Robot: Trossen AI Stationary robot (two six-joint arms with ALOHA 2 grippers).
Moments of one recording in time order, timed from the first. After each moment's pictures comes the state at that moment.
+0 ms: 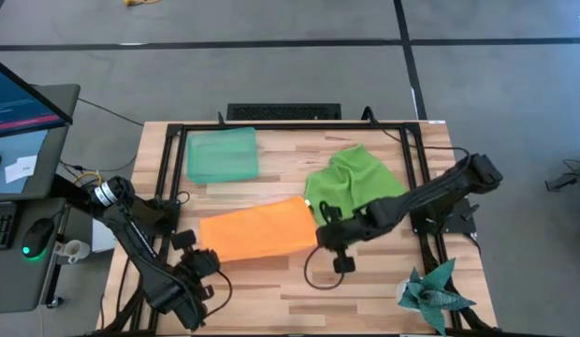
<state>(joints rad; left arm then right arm) -0.92 1.72 1.42 -1.57 -0.43 -1.30 0.35 1.56 1.11 -0.56 0.05 0.15</state>
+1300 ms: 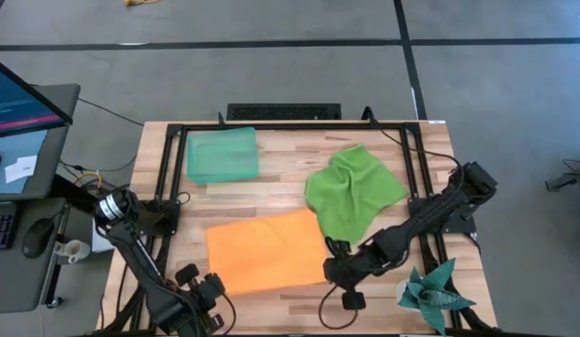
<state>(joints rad) -0.99 1.83 1.42 -1.19 -0.23 -1.58 0.61 1.67 1.16 -0.50 0.01 0.47</state>
